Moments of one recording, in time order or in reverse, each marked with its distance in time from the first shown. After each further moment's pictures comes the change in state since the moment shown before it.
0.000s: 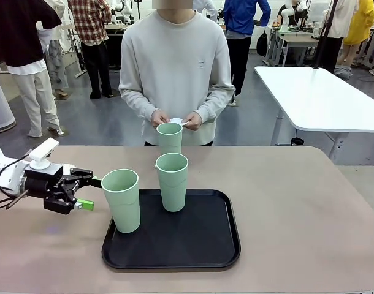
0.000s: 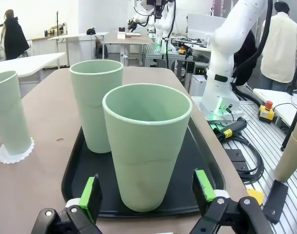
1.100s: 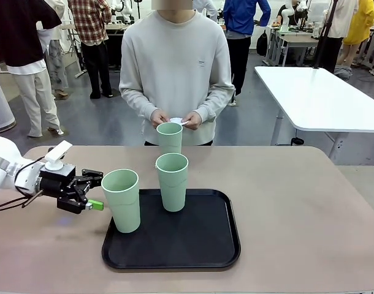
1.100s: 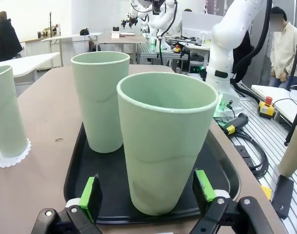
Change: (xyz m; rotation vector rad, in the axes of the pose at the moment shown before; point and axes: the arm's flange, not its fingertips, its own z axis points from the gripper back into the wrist) left arm -0.015 0.025 -0.022 -0.041 -0.002 -0.008; right arm 0.000 0.000 0.000 0.000 0.000 0.000
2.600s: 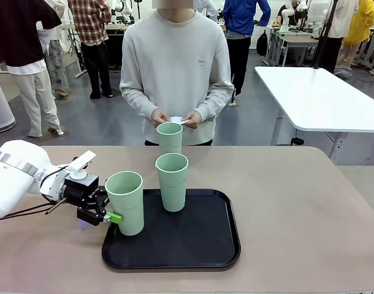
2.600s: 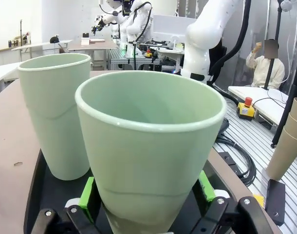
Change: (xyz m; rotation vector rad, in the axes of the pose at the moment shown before) left arm -0.006 0.000 -0.064 -0.161 -0.030 -0.014; right arm 0.000 0.000 0.000 0.000 0.000 0.000
